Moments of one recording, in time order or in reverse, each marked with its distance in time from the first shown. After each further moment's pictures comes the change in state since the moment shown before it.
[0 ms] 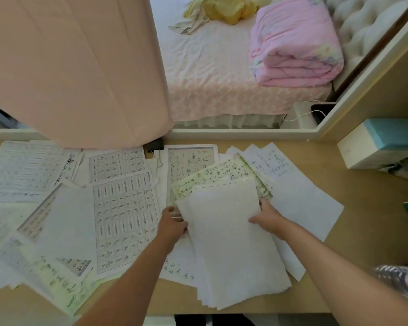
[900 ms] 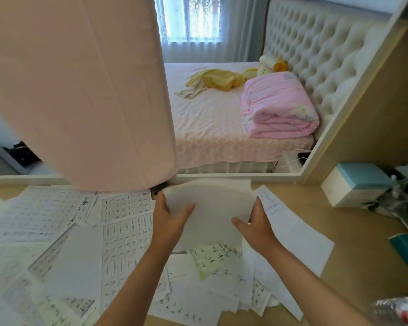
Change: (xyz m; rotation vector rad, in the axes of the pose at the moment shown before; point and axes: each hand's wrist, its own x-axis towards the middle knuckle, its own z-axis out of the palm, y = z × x) left_hand -0.113 0.122 -0.042 -0.360 0.117 0.798; right_hand -0.089 -0.079 0.007 0.280 0.252 -0.644
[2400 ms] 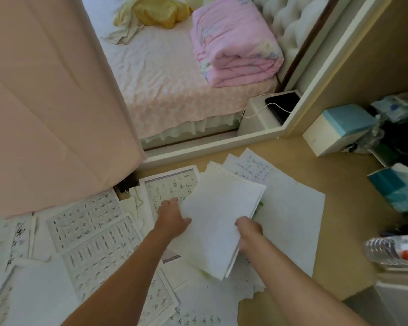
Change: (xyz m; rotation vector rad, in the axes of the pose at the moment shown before) left_hand 0.121 -0.170 0.034 1.048 -0.676 -0.262; right_hand 0.063 0.106 0.075 0.498 0.707 1.135
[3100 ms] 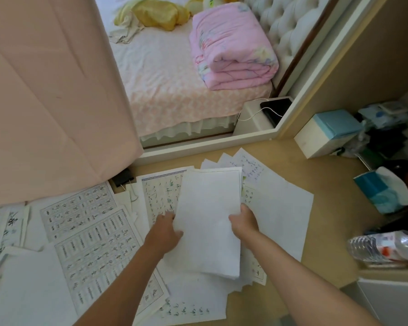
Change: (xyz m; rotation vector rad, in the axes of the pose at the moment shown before) left_hand -0.044 -0.027 0.023 -0.067 -0.035 0.028; right_hand -0.009 -0.003 -0.028 -0.630 -0.114 -0.581
